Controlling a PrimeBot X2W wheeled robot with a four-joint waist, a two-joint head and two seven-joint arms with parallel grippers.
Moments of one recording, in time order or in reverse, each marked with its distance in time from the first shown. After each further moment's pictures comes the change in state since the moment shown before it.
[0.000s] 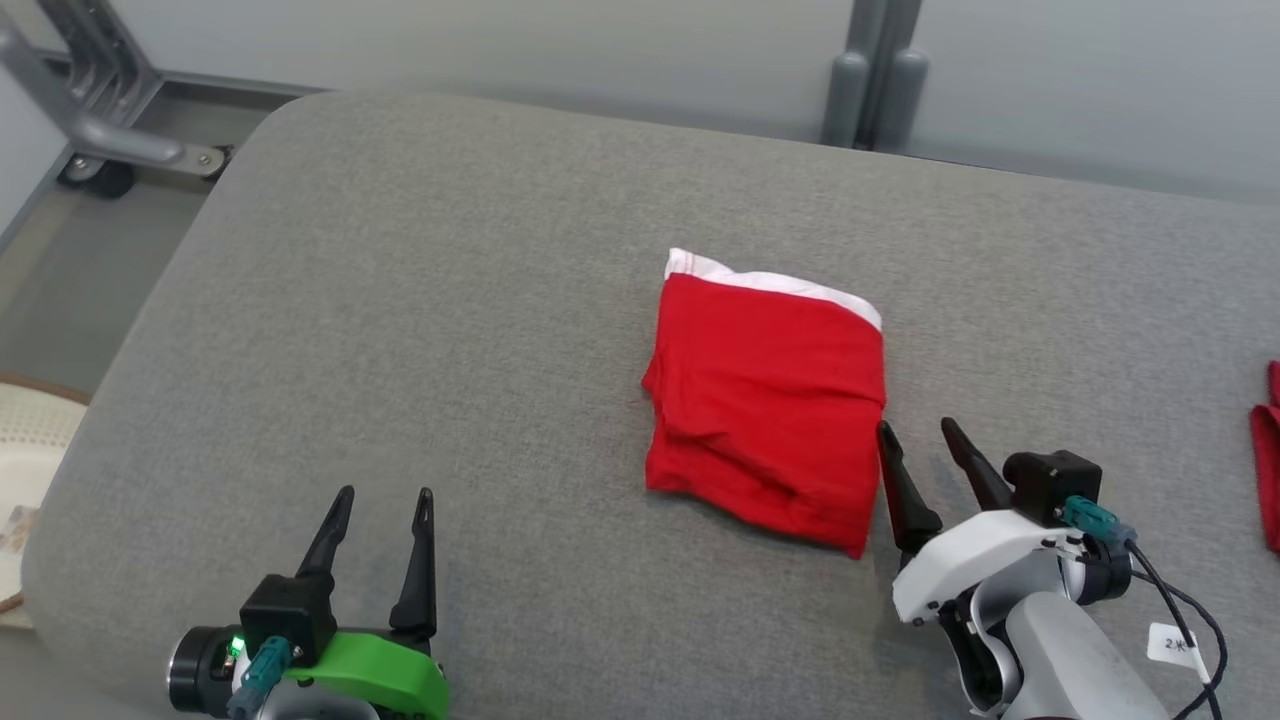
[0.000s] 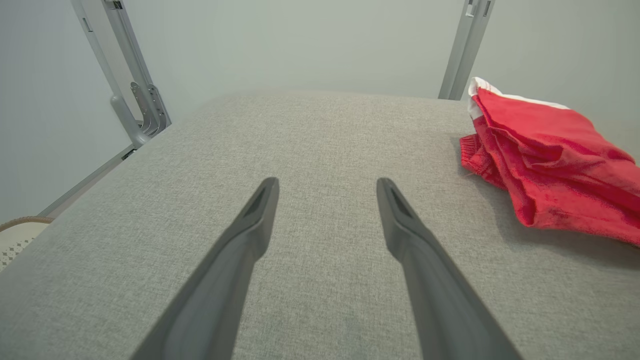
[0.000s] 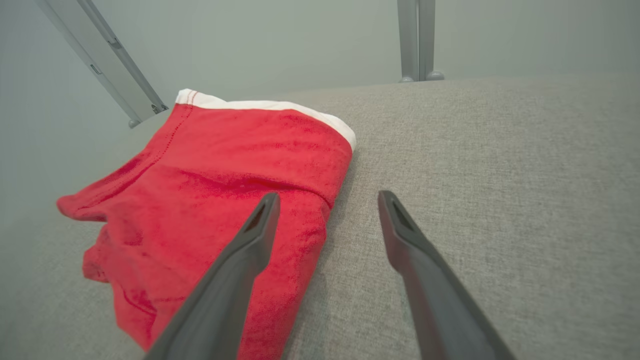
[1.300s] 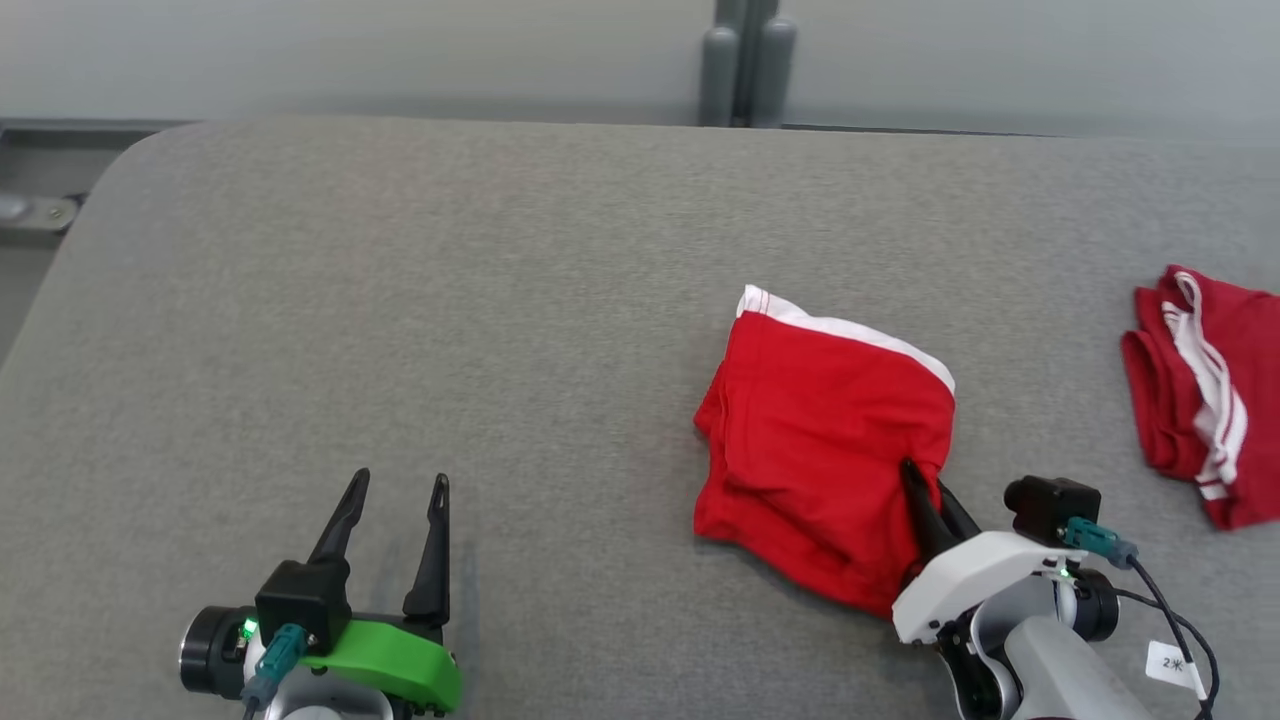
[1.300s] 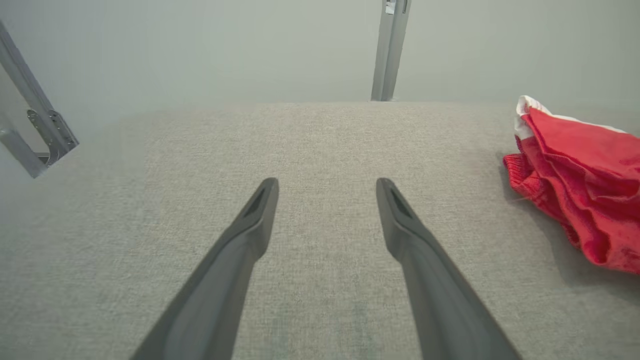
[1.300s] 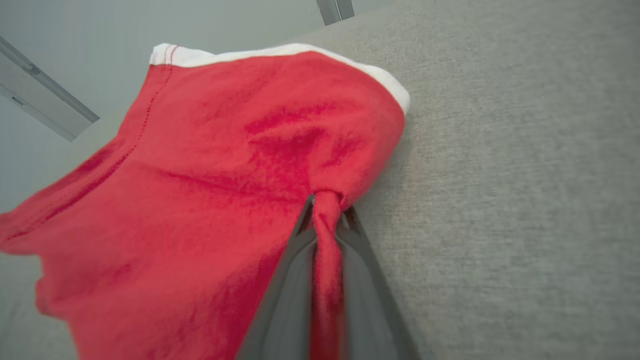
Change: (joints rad) left arm -0.019 0.000 -0.033 -0.014 0.004 -0.001 0.000; right arm -0.044 -0.001 0.042 0.166 0.152 0.000 -0.001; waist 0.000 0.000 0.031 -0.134
